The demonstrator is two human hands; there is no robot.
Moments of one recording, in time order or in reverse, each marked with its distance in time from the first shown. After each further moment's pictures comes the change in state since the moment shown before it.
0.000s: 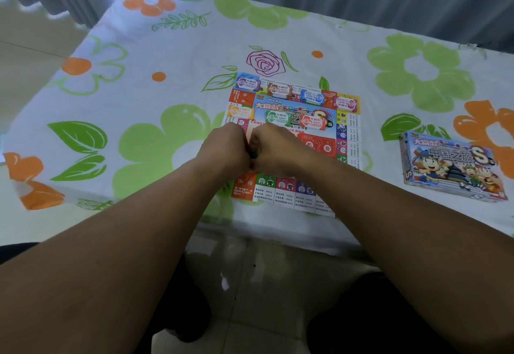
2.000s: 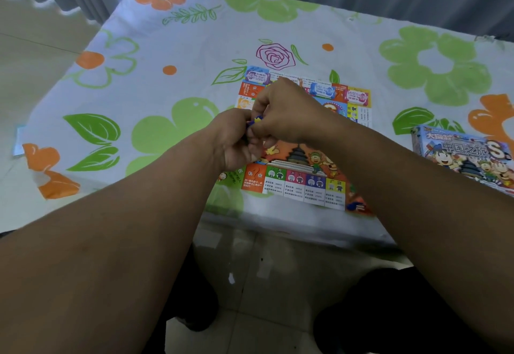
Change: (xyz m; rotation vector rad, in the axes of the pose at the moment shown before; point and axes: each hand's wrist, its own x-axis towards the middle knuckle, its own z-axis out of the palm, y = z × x) left_hand 0.006 0.000 -0.011 -1.403 -0.362 -0.412; right_hand -0.013 -0.029 -0.045 0.229 0.093 -0.026
